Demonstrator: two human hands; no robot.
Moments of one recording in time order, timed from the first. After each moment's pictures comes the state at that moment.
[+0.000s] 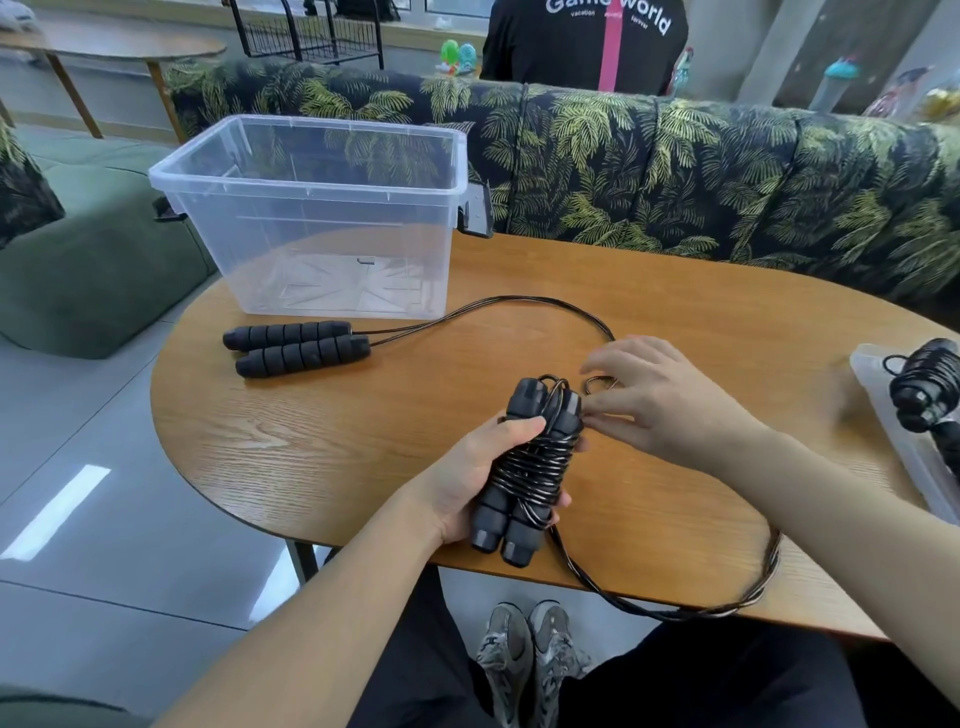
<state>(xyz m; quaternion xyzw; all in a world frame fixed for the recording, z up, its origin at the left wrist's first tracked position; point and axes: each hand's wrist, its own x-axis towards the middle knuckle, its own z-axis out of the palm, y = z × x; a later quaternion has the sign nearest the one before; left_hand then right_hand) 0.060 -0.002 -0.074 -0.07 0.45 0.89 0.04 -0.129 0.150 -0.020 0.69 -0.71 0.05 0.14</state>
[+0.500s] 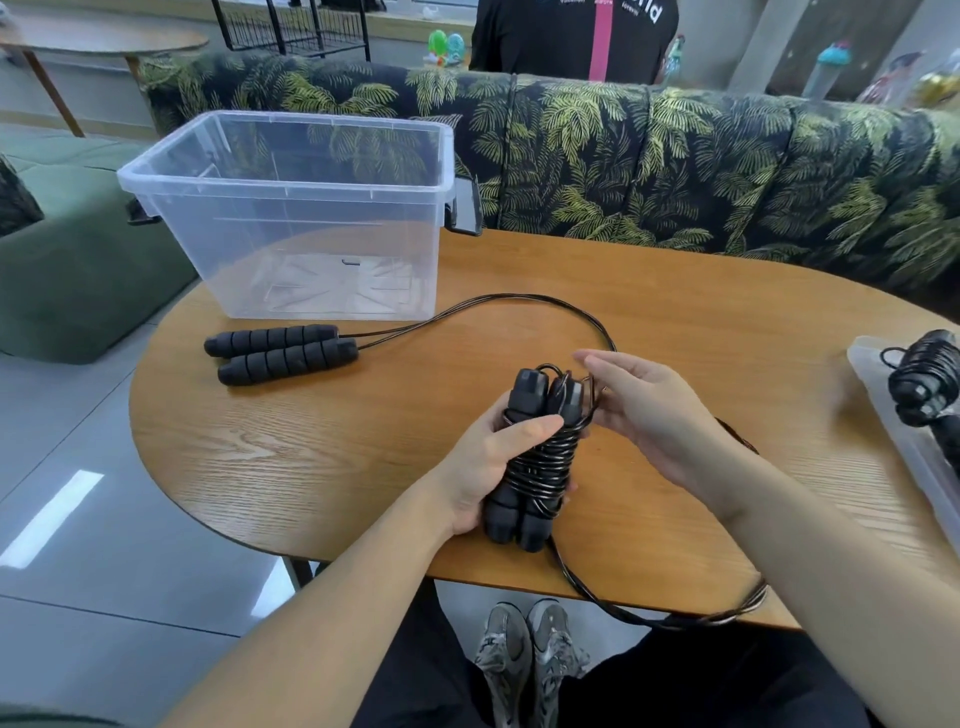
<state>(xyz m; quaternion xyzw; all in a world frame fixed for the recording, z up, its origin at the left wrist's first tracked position) 0.038 0.001 -0.075 -0.08 0.49 0.87 -0.04 -0.097 0.127 -0.021 0.16 -0.70 0.61 -0.32</state>
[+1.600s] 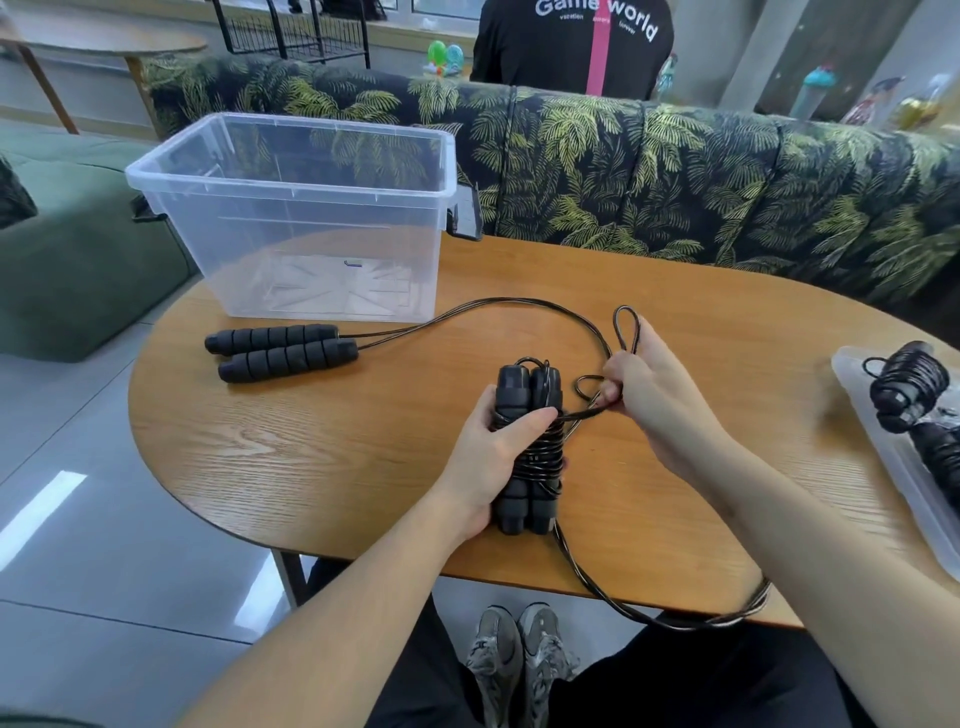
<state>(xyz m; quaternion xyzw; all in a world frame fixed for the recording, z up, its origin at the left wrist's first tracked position) 0.037 0.014 -0.075 -0.17 0.49 0.84 -0.16 -0.099 0.123 -0.013 0.22 -0.79 0.55 -0.18</state>
